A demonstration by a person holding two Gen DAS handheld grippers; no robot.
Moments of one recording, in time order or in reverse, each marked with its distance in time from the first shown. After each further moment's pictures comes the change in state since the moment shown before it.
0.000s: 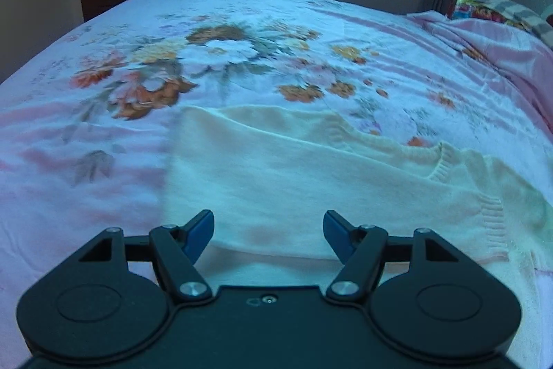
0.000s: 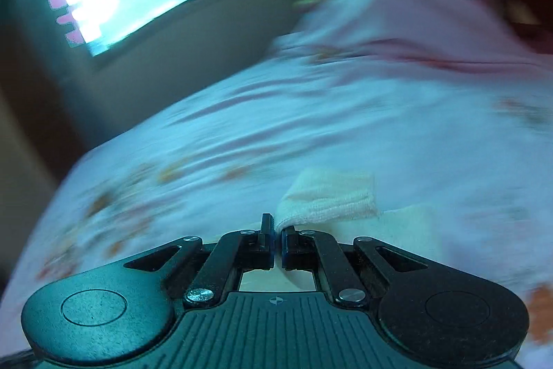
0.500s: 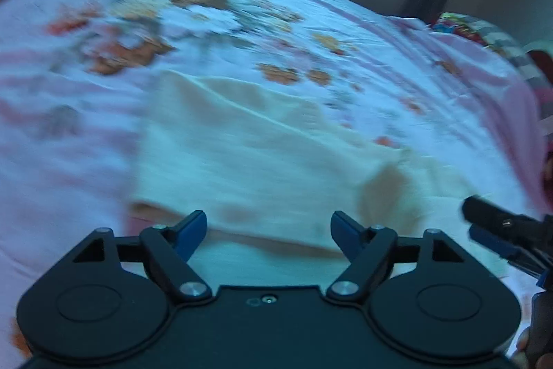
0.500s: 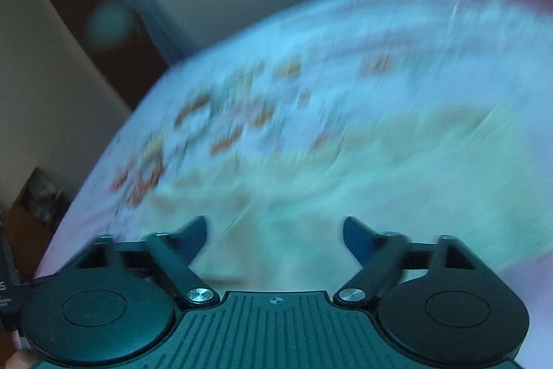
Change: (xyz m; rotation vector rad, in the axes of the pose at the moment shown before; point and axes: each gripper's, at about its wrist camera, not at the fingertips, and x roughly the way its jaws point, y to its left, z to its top) left arm 0.009 0.012 0.001 -0.139 0.099 -0.233; right arm 0.030 0.071 -0.061 -0.097 0.163 0.209
